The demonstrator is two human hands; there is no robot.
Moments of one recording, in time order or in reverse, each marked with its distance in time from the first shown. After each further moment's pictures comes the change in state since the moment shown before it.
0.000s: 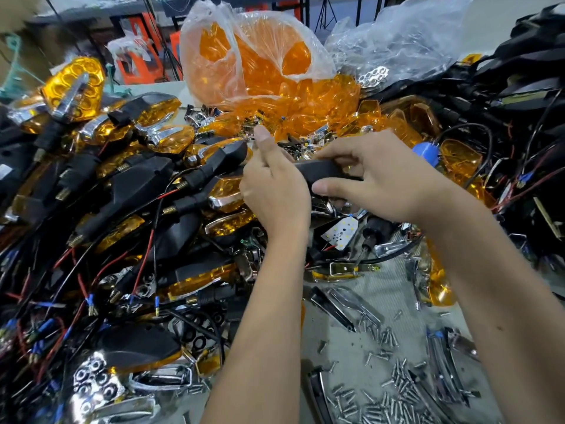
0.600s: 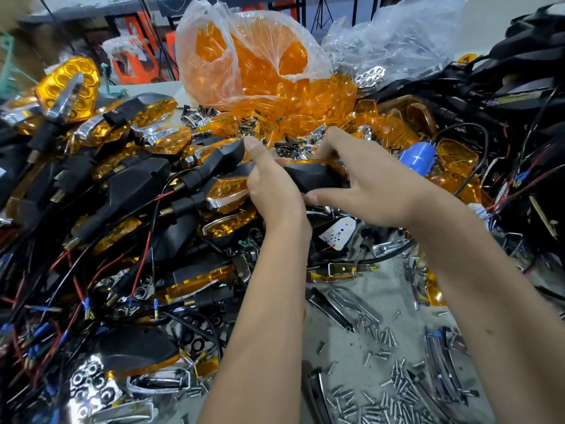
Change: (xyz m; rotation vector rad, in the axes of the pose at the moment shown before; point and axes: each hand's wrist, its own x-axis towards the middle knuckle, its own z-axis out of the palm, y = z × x) left_hand -0.003 0.005 0.005 -0.329 -0.077 -0.519; right_hand 0.002 -0.007 0.009 -0.054 -0.041 0.041
